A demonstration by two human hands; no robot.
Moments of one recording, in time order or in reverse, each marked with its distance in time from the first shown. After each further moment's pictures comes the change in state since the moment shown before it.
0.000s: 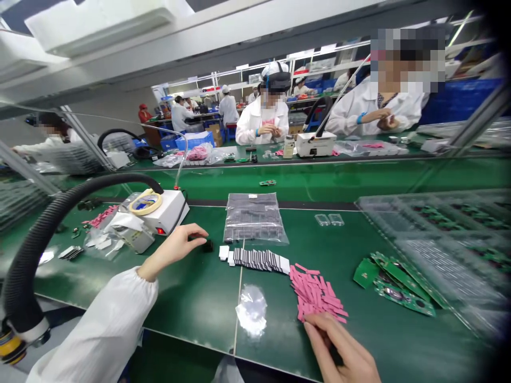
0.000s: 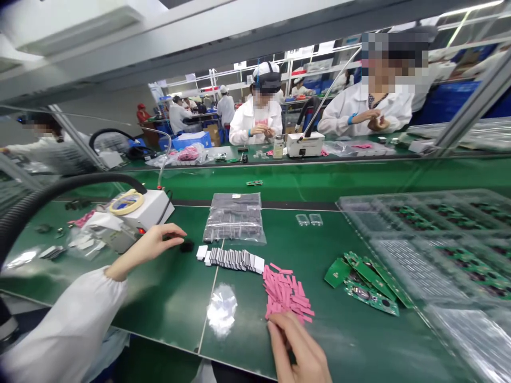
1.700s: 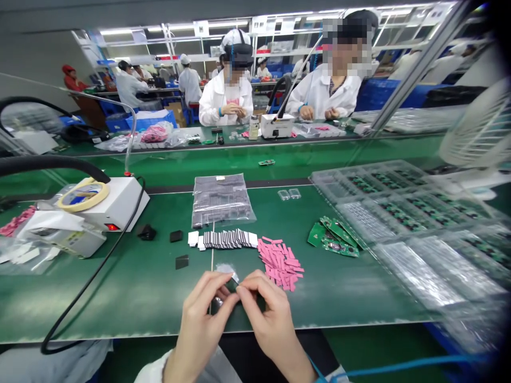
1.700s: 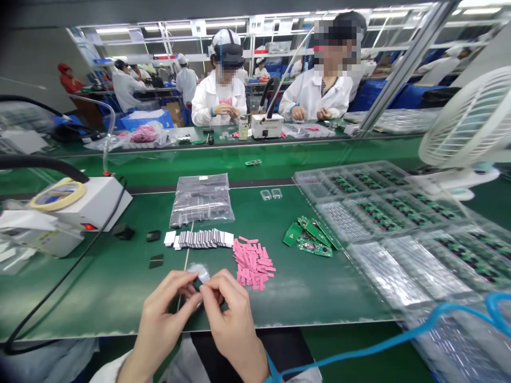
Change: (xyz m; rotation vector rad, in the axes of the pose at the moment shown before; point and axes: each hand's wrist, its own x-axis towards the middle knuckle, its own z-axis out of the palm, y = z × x) left_hand -0.112 0.097 0.144 -0.460 0.249 0.204; right_hand 0.018 -0.050 0.049 0.396 0.013 0.192
